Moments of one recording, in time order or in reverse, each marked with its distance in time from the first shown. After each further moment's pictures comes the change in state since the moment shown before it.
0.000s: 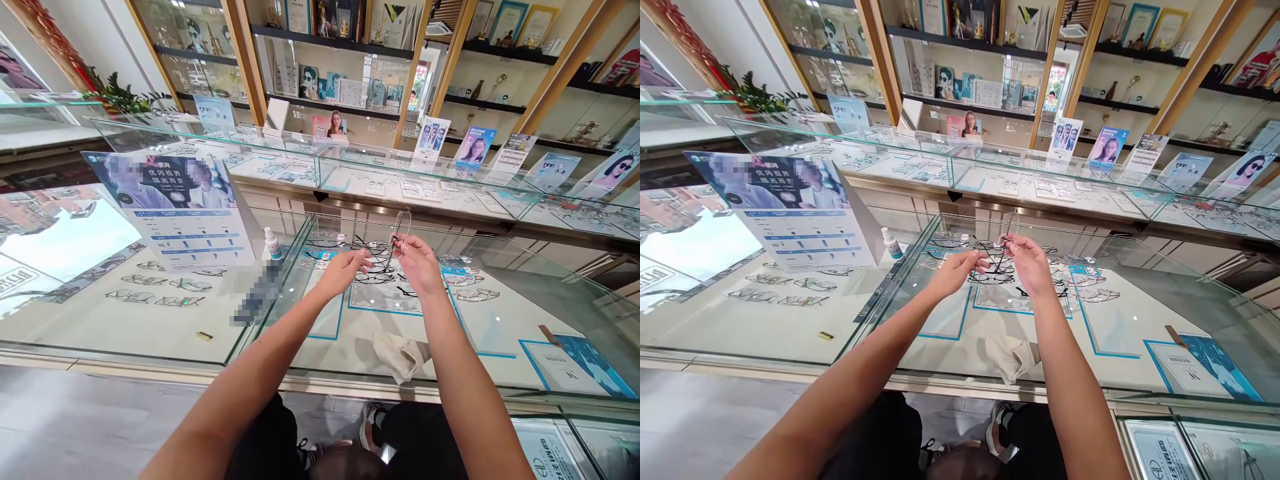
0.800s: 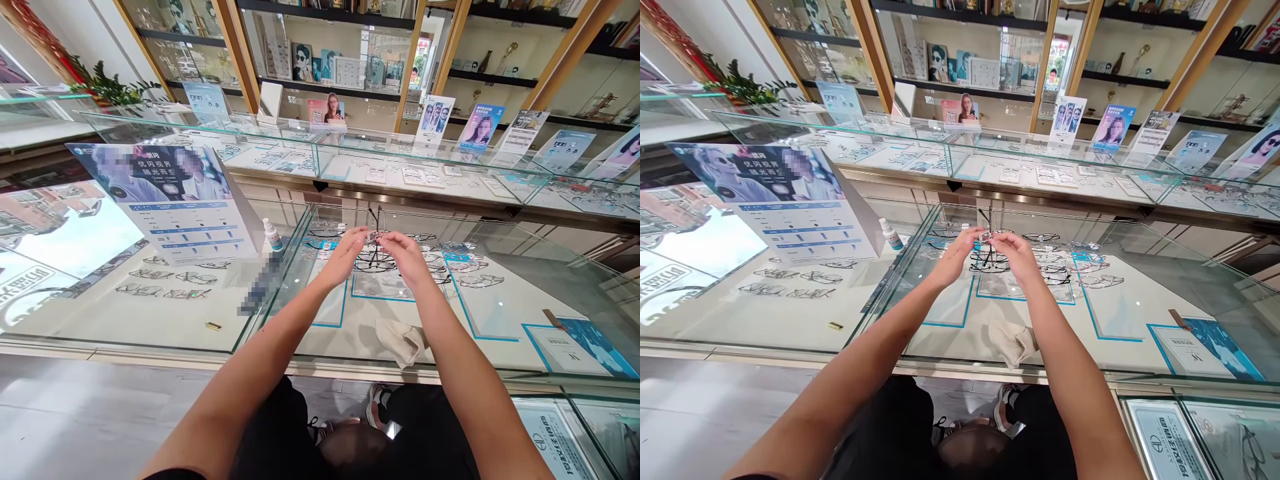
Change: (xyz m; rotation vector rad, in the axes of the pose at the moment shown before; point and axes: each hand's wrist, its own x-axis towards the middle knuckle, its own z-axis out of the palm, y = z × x) left_hand 0.002 -0.002 -0.001 0.065 0.100 0.333; right_hand 0.000 0.028 0.008 -0.154 -0.031 0.165
